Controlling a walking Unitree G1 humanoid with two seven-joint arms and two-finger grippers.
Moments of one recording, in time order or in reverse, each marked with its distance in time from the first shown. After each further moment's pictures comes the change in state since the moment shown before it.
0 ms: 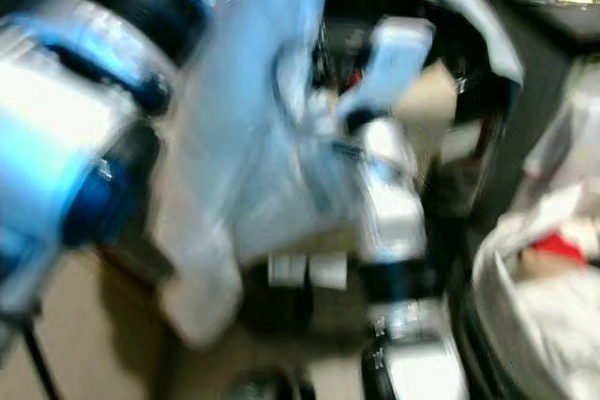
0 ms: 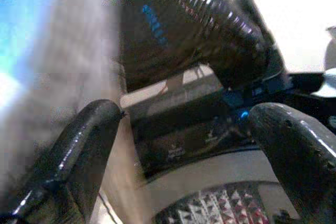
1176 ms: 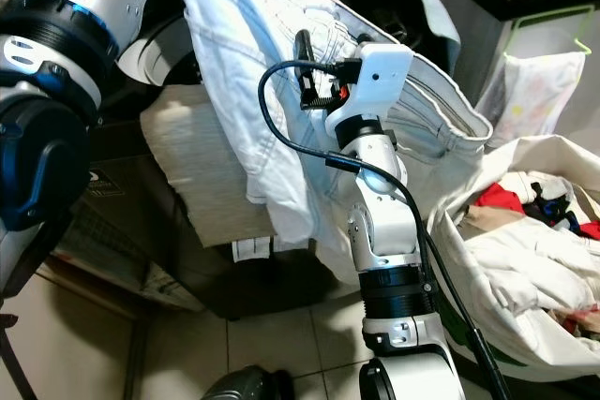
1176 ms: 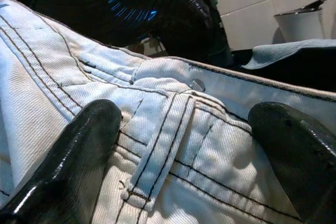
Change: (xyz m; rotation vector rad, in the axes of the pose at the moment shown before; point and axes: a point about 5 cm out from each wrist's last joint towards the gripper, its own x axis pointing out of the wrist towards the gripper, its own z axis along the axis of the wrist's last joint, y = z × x) left arm -0.055 0.097 -0.107 -0.530 0.232 0.469; right arm -0.007 -0.002 -0.006 -0.002 0.044 0.024
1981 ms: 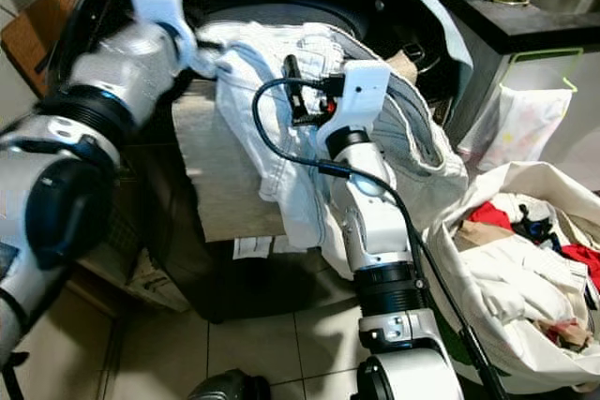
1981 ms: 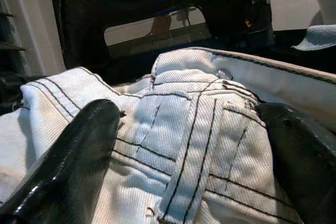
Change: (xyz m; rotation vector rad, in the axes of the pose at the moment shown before) left arm -0.027 0.007 -0.112 0.032 0.402 -0.053; right arm -0.001 0.001 -0.025 0.010 0.109 0.008
